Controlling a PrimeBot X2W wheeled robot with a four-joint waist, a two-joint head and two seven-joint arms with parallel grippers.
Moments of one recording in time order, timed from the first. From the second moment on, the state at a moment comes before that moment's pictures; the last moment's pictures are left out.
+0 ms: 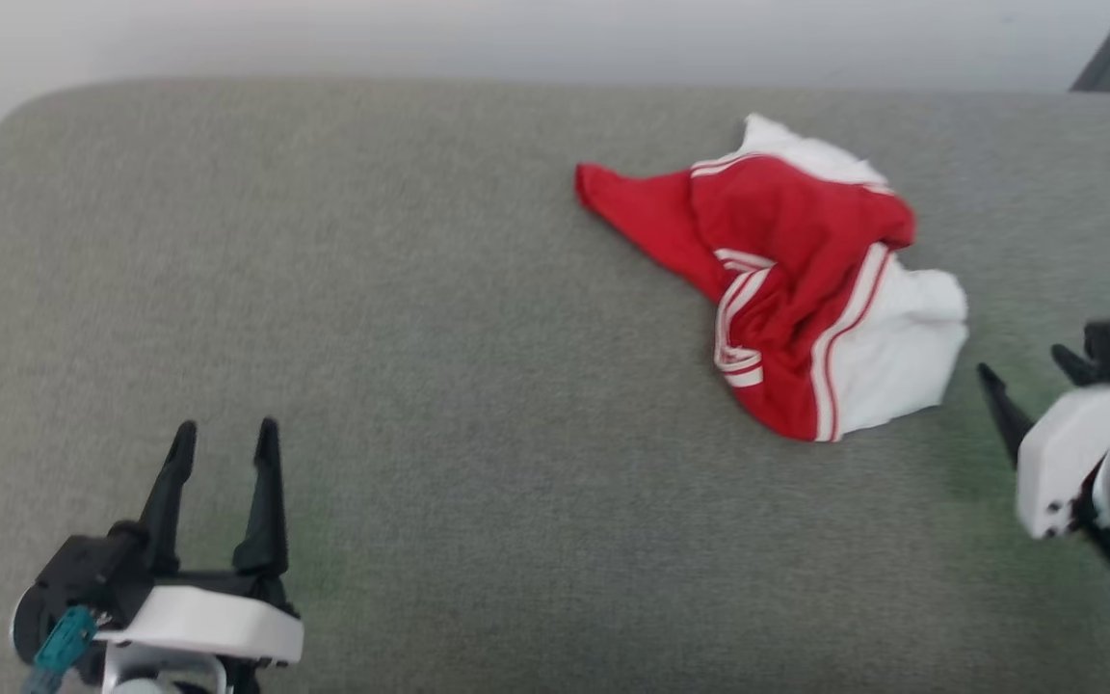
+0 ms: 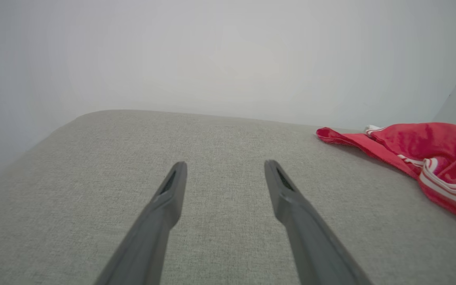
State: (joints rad) left arm -0.03 0.13 0.03 0.12 -0.25 -0.13 -0.26; right arm -0.32 -0.39 0.05 0.30 0.27 0.13 0.30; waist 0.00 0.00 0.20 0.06
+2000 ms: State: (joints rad) left arm -0.23 0.17 -0.05 0.15 -0.31 -0.13 -0.26; right arm -0.35 -0.55 -0.52 0.35 0.24 0.13 0.57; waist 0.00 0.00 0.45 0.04
